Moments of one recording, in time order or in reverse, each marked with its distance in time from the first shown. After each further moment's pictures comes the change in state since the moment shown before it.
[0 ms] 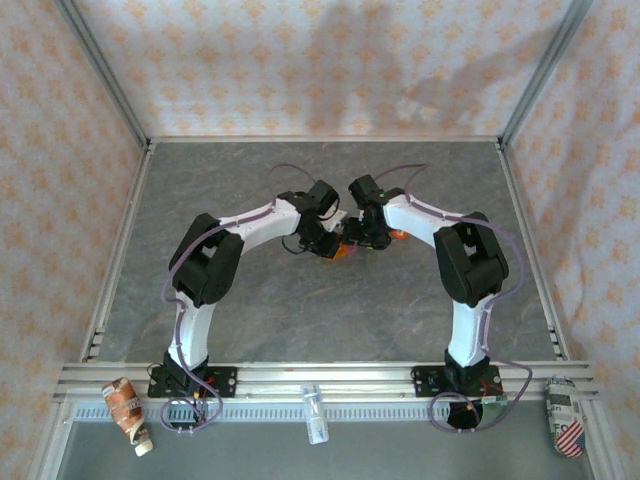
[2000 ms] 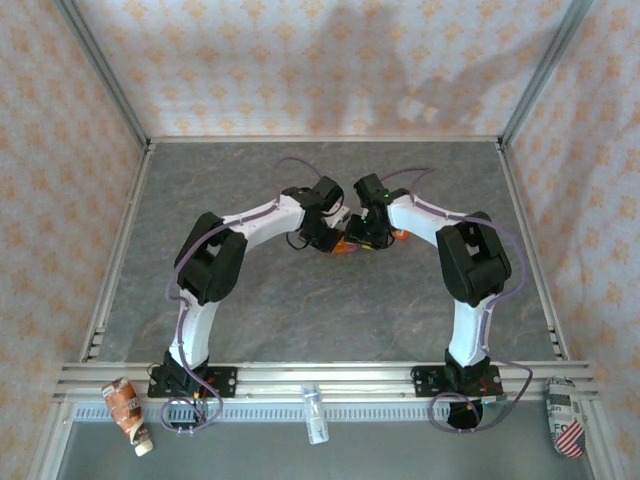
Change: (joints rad) left arm 0.009 0.033 0.085 -0.043 -0.105 0.068; right arm -0.029 -0.006 -0.027 0.058 -0.083 0.080
